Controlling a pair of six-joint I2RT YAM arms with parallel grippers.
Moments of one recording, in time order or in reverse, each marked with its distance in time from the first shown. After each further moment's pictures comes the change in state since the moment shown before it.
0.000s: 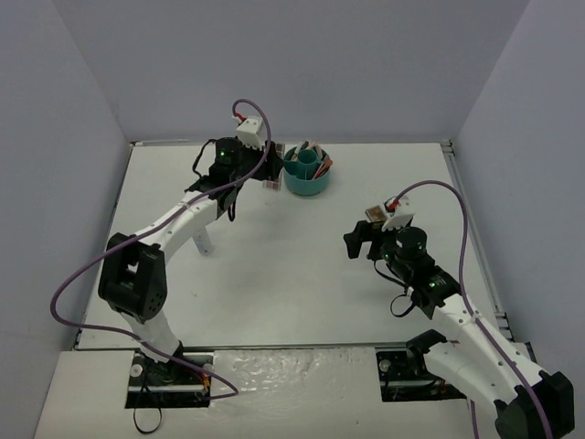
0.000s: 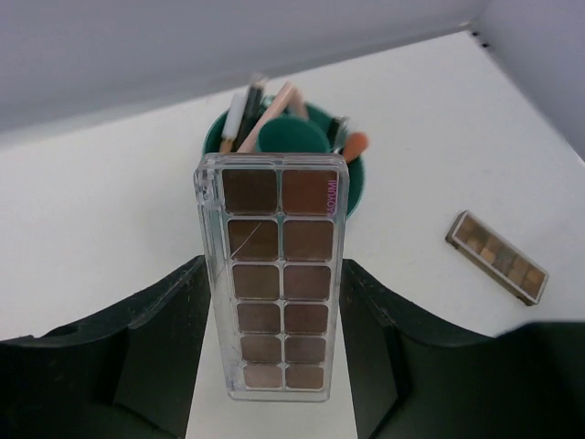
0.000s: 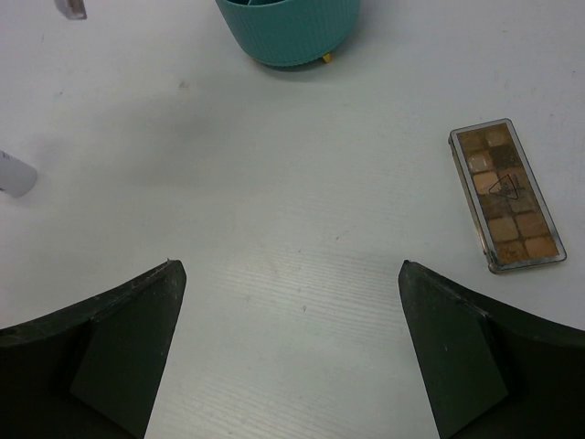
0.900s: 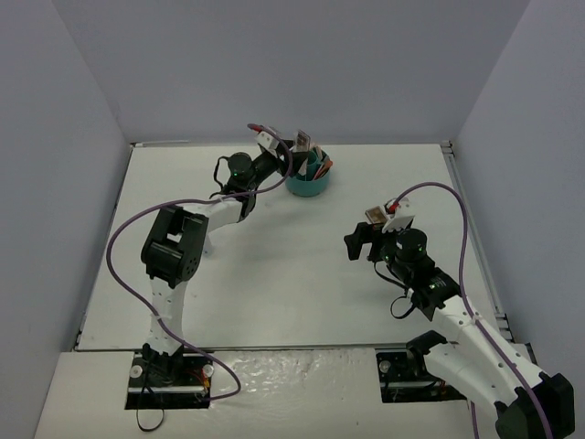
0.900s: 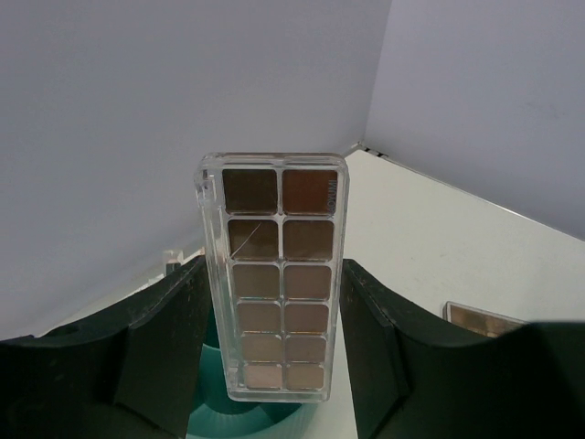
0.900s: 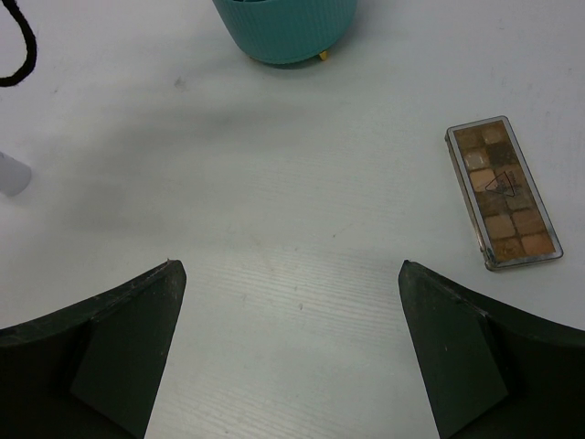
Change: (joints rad) left arm 0.005 0.390 0.053 0.841 0.291 0.027; right arm -0.001 -0.005 -0.008 0.001 0.005 -0.004
